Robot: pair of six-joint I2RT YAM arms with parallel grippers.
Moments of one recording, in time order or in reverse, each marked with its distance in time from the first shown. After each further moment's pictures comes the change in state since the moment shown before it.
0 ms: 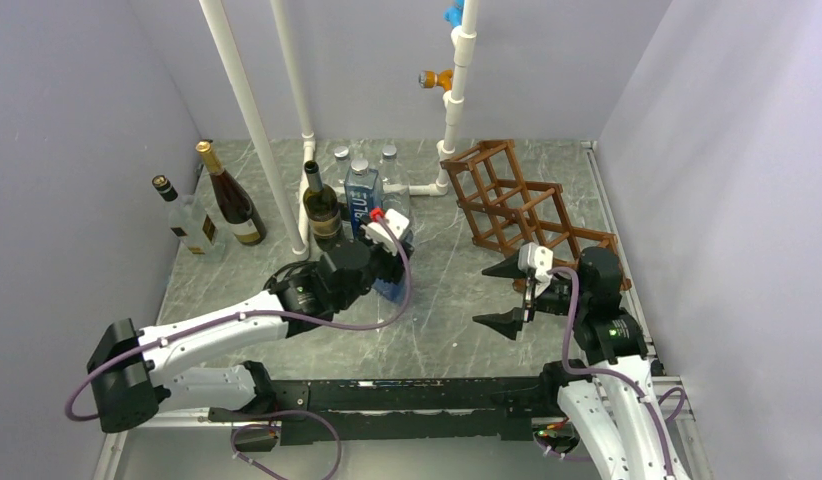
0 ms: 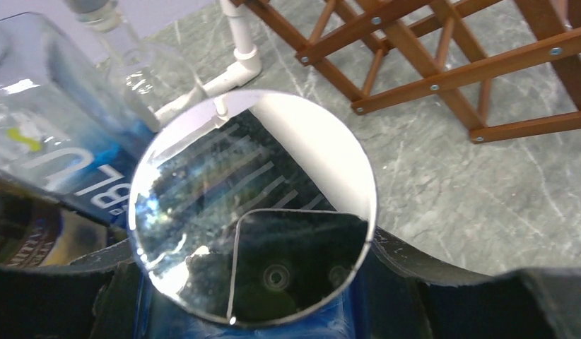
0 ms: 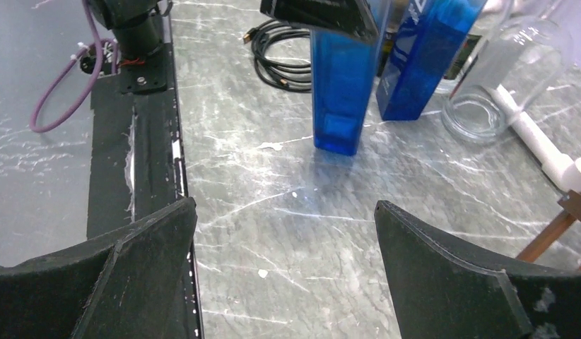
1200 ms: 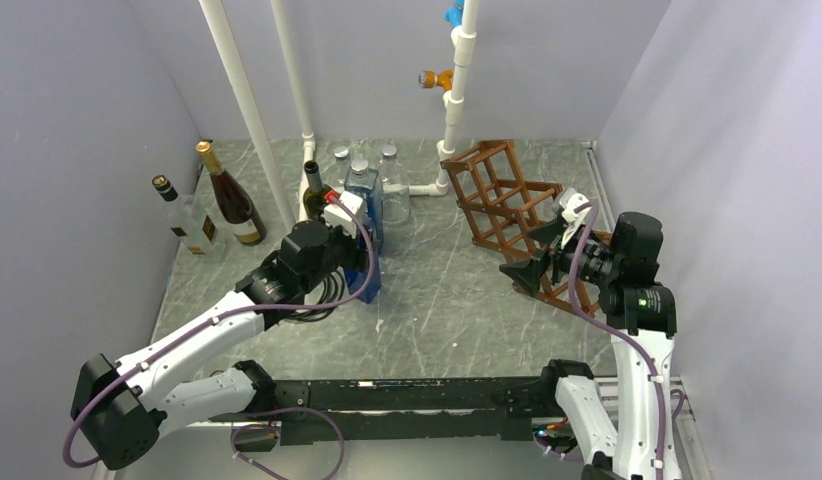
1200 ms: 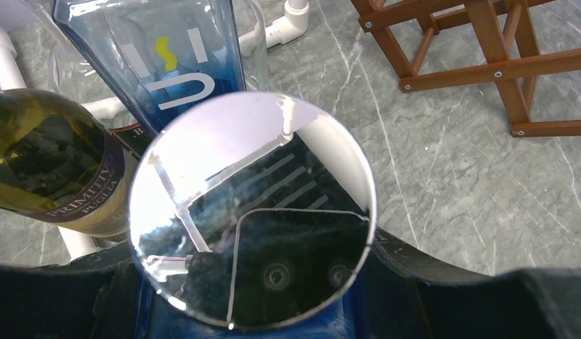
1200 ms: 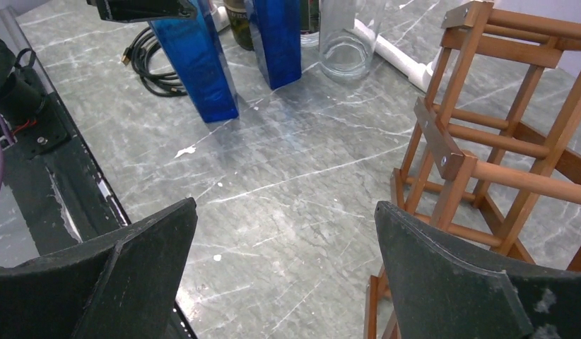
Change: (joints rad) left arm 0.318 -0.139 -0.066 -0.141 0.256 -0.077; right arm -0.233 0.203 0.375 -0.273 0.201 0.037
